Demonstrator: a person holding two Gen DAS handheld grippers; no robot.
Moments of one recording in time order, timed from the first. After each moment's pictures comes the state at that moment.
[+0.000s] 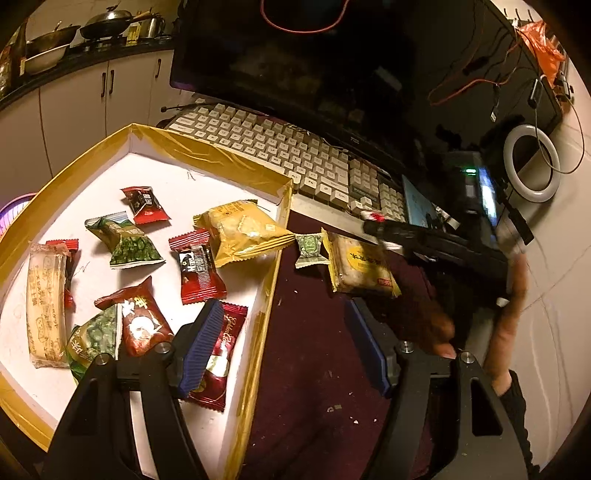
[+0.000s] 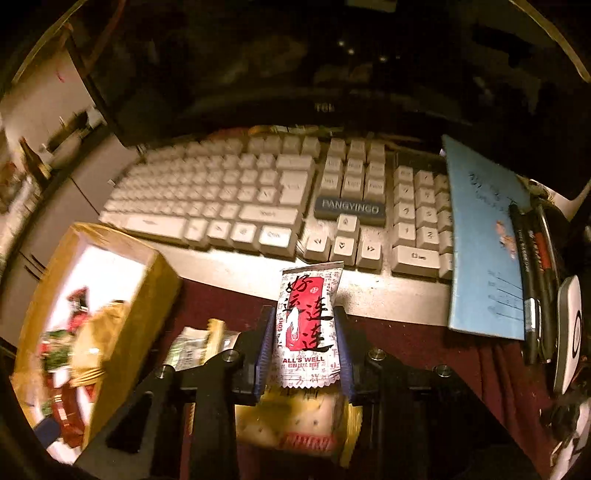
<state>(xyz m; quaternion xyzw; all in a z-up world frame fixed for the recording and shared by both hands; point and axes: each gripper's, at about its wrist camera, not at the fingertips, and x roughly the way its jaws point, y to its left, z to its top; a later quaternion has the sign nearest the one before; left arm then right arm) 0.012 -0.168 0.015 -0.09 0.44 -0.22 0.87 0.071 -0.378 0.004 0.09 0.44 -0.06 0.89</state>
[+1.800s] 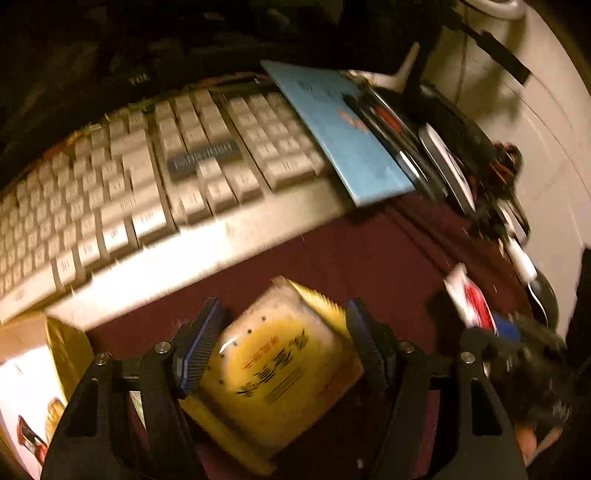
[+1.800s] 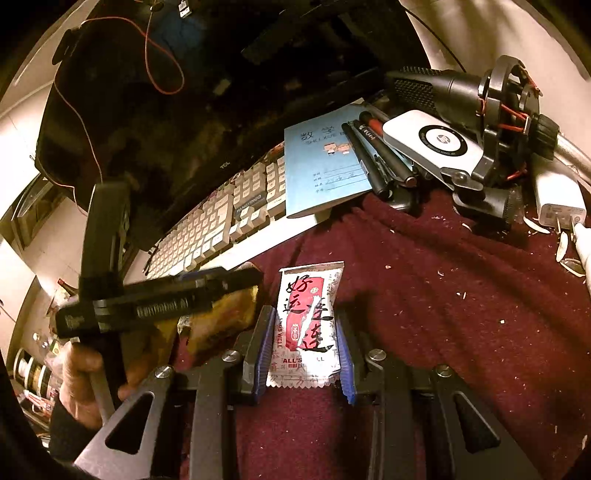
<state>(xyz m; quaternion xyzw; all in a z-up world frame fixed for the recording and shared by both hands) 0.101 -0.370 -0.029 0.20 0.49 -0.43 0.73 -0.102 -0.467 -0.021 0.33 0.30 -0.08 0.89</state>
